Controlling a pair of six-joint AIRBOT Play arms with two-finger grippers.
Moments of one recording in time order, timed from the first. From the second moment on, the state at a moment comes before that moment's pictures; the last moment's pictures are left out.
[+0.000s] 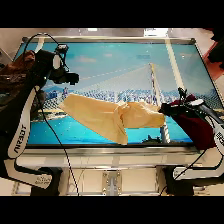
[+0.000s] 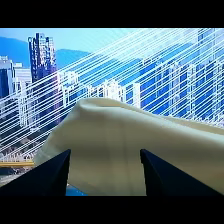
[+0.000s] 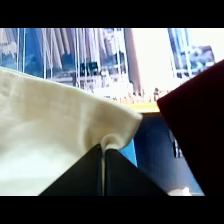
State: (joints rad) left arm -0.25 -1.58 1.67 1.73 -1.27 -1.73; right arm -0.33 -1.49 0.85 -0.79 0.87 0.98
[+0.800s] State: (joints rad) left arm -0.23 -1.58 1.47 1.99 -1.33 -1.89; right arm -0.34 -1.51 1.12 -0.68 1.10 0.87
